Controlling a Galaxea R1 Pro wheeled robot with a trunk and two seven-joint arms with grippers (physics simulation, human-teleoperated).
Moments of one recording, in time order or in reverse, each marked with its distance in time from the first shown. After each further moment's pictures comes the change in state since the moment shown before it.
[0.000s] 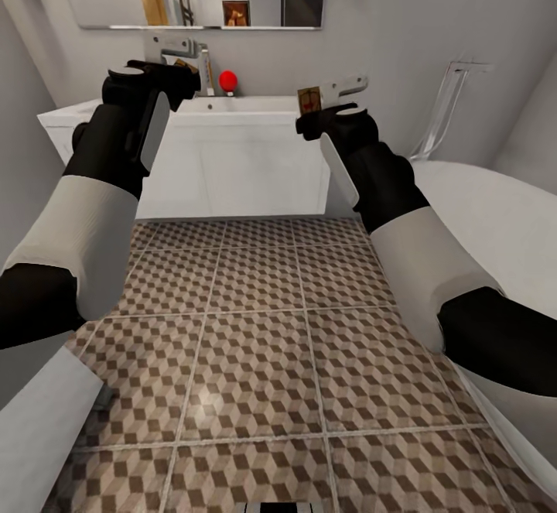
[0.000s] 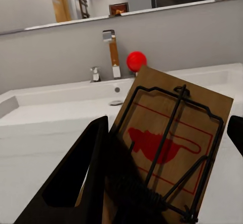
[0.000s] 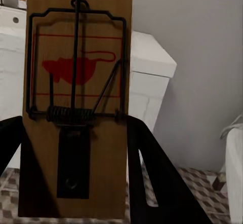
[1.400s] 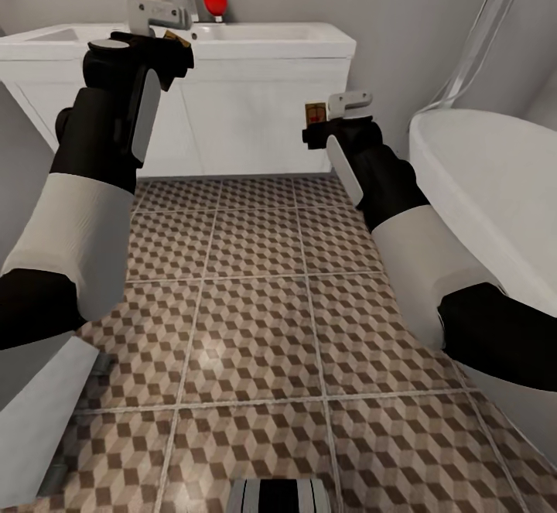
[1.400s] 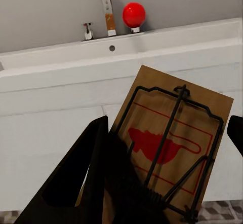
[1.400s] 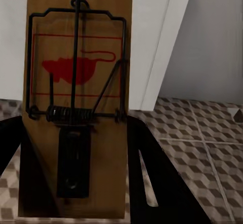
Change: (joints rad) left arm 0.000 -0.003 -0.007 -0.141 -0.010 0.078 0.016; right arm -0.008 0.000 -0.066 0.081 -0.025 0.005 0.000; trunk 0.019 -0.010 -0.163
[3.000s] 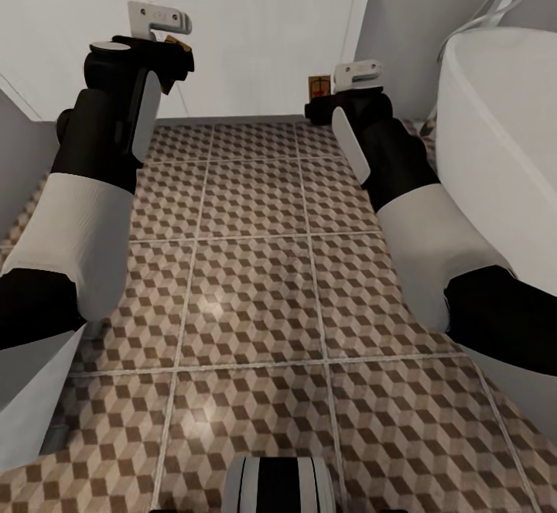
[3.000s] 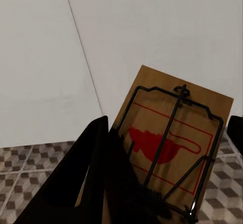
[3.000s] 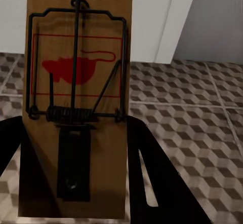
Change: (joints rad) left arm 0.000 0.000 0.005 0.012 -0.004 0.006 -0.006; right arm -0.076 0.000 -0.018 0.005 -0.015 0.000 -0.002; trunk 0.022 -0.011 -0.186
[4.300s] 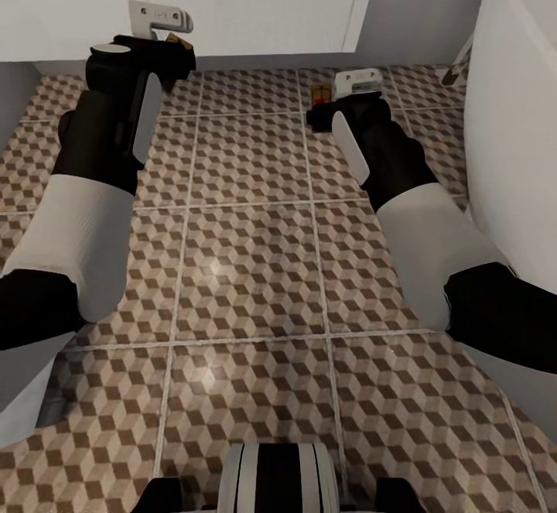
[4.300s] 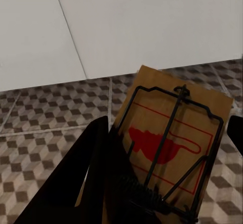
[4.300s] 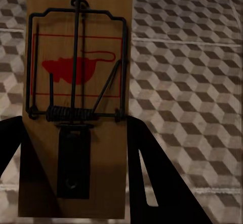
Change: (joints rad) left arm 0.004 -0.001 -0.002 0.000 0.012 -0.030 -0.004; right arm -0.007 0.000 -0.012 0.051 0.004 -0.003 0.000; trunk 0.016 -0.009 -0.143
